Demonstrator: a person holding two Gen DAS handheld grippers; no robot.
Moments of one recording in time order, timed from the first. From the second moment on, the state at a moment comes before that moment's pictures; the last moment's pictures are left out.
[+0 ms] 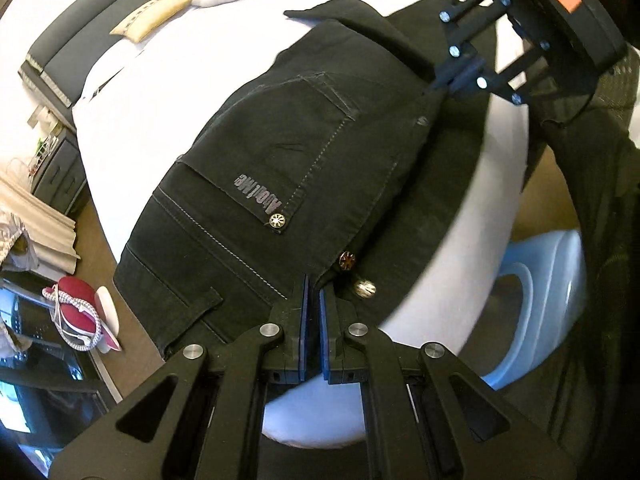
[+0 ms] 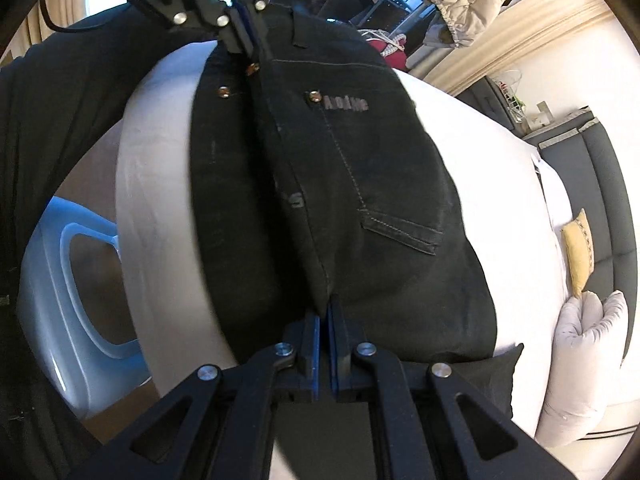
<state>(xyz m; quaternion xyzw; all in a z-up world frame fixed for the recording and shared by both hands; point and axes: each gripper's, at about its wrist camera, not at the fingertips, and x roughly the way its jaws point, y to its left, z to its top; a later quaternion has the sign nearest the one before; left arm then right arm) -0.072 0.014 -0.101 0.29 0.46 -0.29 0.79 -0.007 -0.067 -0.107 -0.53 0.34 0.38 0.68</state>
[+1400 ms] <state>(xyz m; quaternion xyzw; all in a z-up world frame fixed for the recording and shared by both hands) 0.011 -0.034 -0.129 0.09 0.51 -0.25 0.82 -0.049 -0.080 -0.145 -0.46 0.35 0.30 0.76</state>
